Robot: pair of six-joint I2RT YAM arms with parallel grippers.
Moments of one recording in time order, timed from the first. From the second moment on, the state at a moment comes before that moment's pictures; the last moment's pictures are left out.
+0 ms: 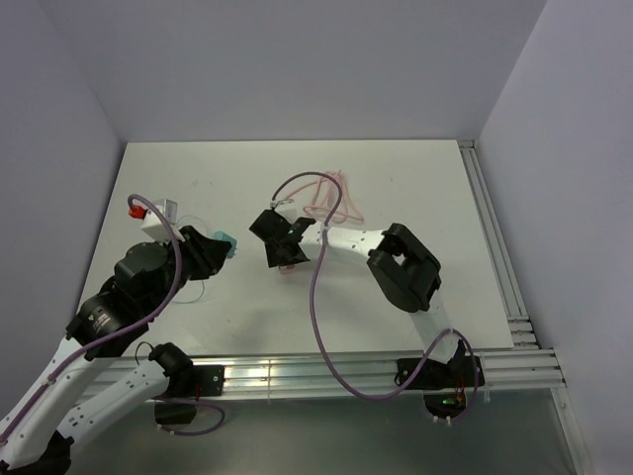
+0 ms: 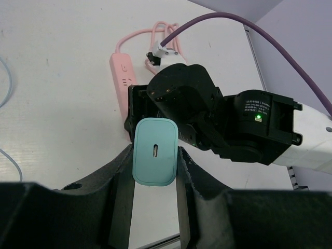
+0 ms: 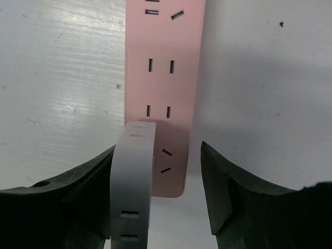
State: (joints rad) left arm -0.69 0.59 0.92 -0.62 -0.29 -0.66; right arm 0.95 2.10 1.56 -0.58 0.39 0.69
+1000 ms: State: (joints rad) left arm -0.69 0.84 0.83 -0.41 -0.16 -0.67; right arm 0.80 1.58 0.97 -0.39 0.21 0.45
